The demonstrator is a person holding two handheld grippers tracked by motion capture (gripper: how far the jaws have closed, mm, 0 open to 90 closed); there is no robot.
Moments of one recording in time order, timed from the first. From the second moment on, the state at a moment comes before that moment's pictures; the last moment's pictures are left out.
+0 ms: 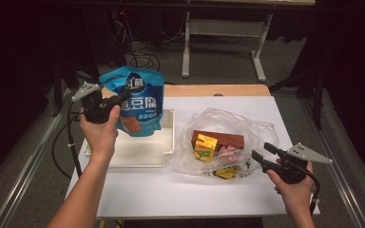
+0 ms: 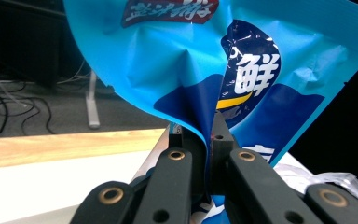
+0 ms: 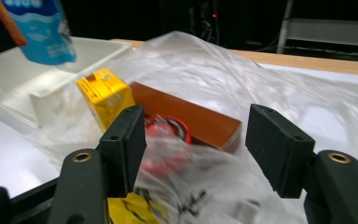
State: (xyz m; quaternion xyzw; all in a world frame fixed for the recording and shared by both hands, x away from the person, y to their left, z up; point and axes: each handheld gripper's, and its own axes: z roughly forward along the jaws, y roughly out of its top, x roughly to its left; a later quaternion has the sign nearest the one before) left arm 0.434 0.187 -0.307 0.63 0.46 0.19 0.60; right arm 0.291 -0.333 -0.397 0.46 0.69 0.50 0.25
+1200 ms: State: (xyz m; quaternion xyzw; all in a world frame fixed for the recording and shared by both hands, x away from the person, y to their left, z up) left arm 0.480 0.231 -0.376 0.62 0.47 0.19 0.59; right arm 0.291 -0.326 -0.424 0.48 0.71 0.46 0.24
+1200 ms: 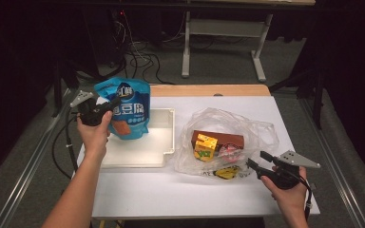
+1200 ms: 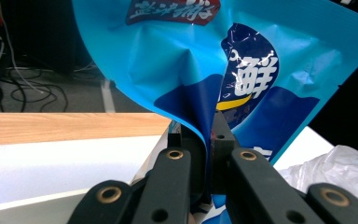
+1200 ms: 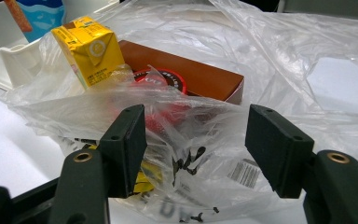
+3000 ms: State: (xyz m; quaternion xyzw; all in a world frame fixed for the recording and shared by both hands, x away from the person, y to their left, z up) left arm 0.371 0.177 -0.389 0.64 0.51 0.23 0.53; right arm 0.301 -0.312 -0.417 0.49 0.69 0.48 0.24
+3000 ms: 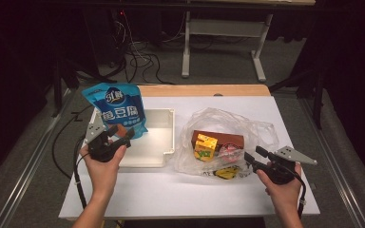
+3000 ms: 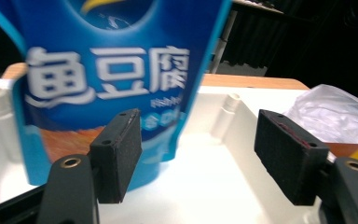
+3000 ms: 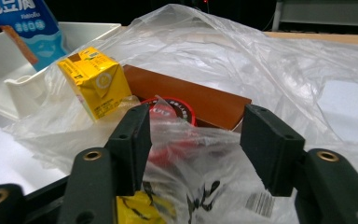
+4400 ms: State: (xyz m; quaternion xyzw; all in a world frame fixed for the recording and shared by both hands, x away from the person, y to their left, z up) left arm 0.346 0.139 -0.429 0.70 0.46 0.19 0.51; right arm 0.309 -0.310 -0.460 0.54 0.72 0.39 0.17
